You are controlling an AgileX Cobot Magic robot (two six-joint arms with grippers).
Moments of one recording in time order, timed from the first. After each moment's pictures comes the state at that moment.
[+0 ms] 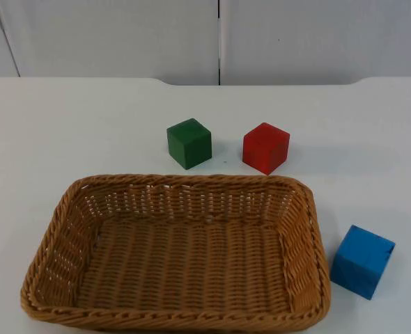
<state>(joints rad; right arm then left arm) 0.11 0.00 -0.52 -0.01 1.08 0.01 -0.07 0.00 -0.50 -0.06 1.08 0.05</state>
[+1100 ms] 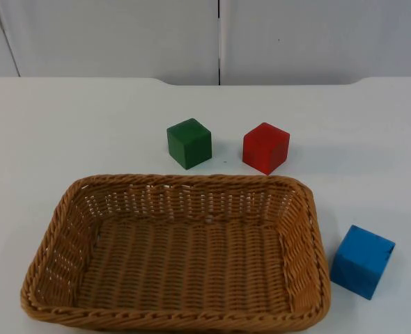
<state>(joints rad) 0.11 0.22 -0.63 0.00 1.08 -0.01 -0.07 0.14 -0.60 -0.11 1.02 0.05</state>
